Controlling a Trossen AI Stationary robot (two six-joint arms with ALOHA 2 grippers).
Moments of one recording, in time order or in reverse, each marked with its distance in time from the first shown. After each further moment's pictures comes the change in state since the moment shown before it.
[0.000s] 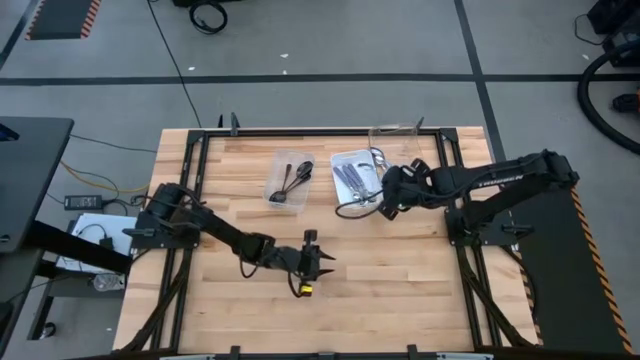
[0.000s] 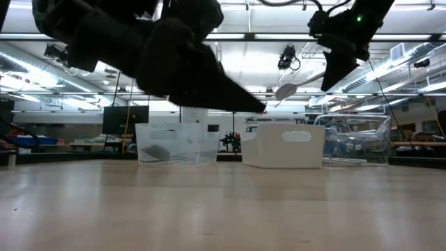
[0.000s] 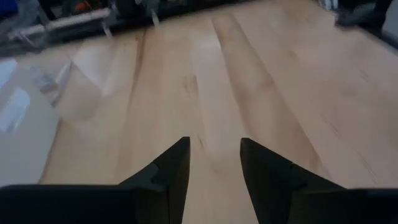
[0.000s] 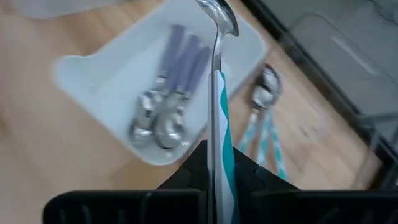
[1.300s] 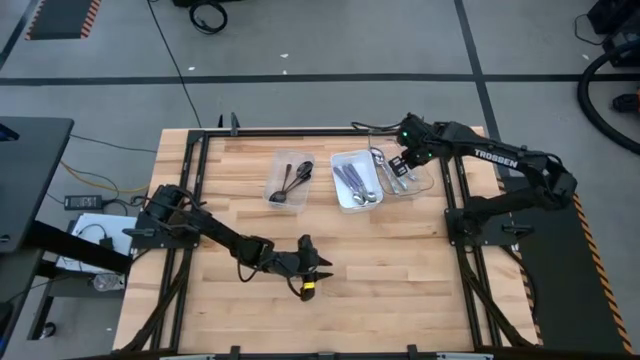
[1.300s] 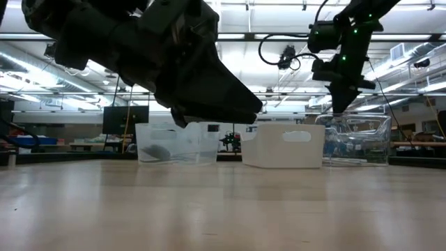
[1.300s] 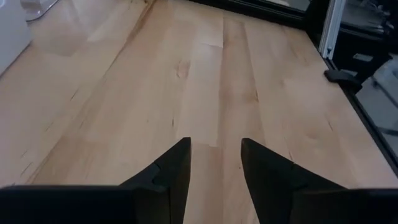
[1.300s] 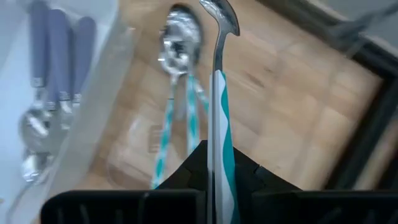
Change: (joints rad) left arm -0.036 -0.004 0.001 -0.023 -0.012 -0.455; right arm -0.720 0.003 -0.010 -0.014 -0.406 -0.247
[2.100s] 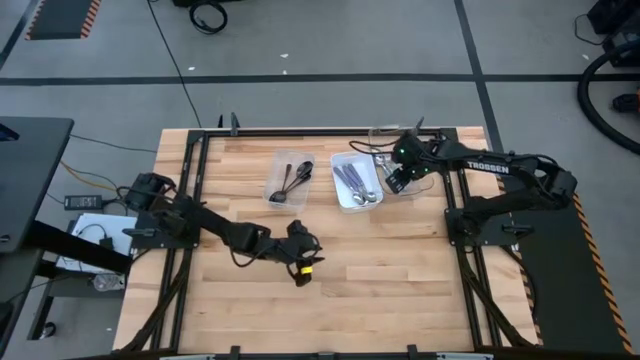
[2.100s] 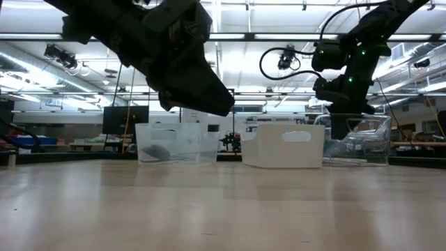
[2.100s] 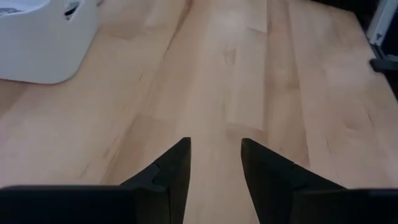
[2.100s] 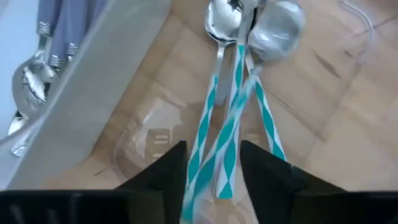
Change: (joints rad) left arm 0.057 -0.179 0.001 -0.347 0.003 -0.041; right arm 0.027 0.001 -0.254 0.299 -0.111 -0.085
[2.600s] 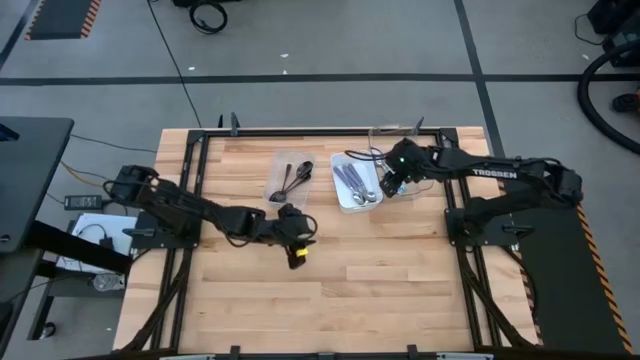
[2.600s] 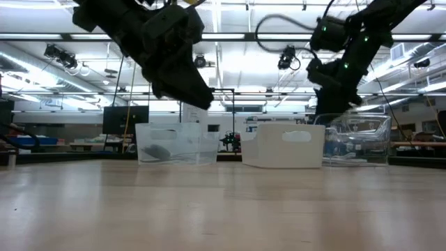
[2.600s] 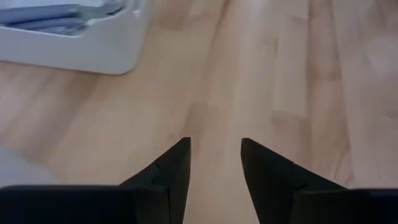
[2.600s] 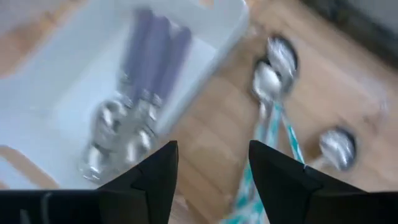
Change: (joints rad) left arm 0.111 -0.132 0.000 -0.230 0.047 0.046; right arm 0.154 -0.056 0.000 0.111 0.070 0.037
